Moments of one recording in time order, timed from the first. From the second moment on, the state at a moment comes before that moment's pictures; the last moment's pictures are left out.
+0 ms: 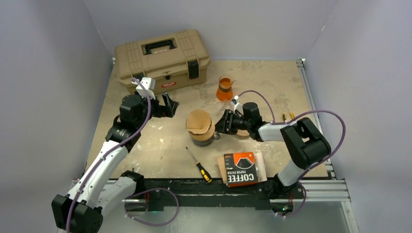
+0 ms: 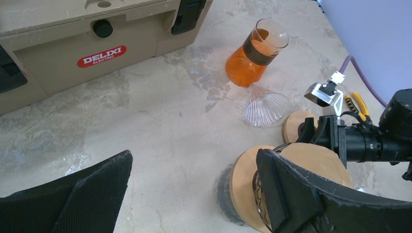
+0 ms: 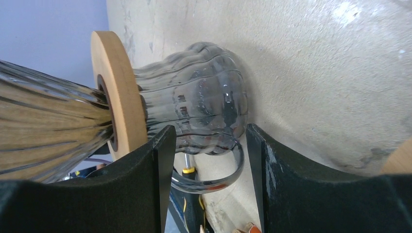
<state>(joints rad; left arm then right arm) -0.31 0.90 0.77 -0.14 0.12 -0.30 0.44 1.63 0.61 0.47 -0.62 0.80</state>
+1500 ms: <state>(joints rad) -0.29 0.86 0.77 -0.14 0.14 -0.31 0.67 1.88 0.96 0.27 -0.50 0.72</state>
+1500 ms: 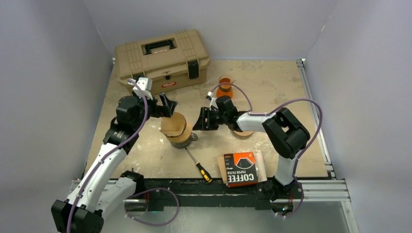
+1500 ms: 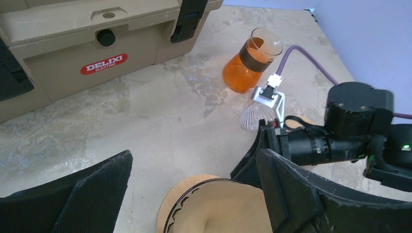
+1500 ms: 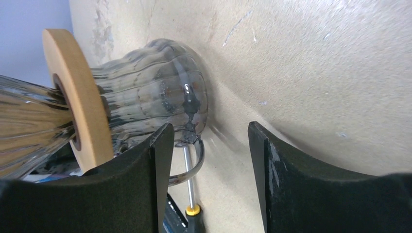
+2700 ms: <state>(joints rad) -0.26 0.85 0.75 -0.12 0.18 -0.31 0.23 1.68 1.23 -0.13 -0.35 0.46</state>
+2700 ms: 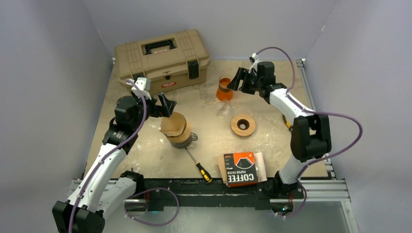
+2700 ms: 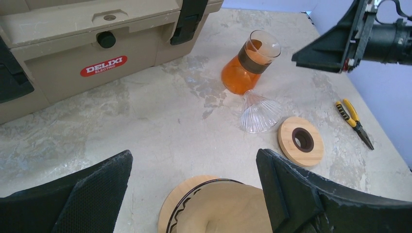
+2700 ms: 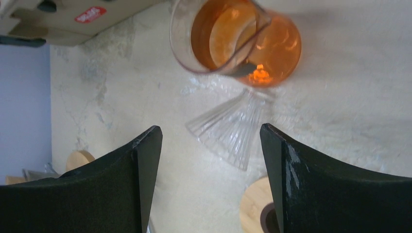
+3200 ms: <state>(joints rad) -0.25 0.86 0.75 -0.12 0.18 -0.31 0.22 1.97 1.58 -0.25 -0.26 0.41</state>
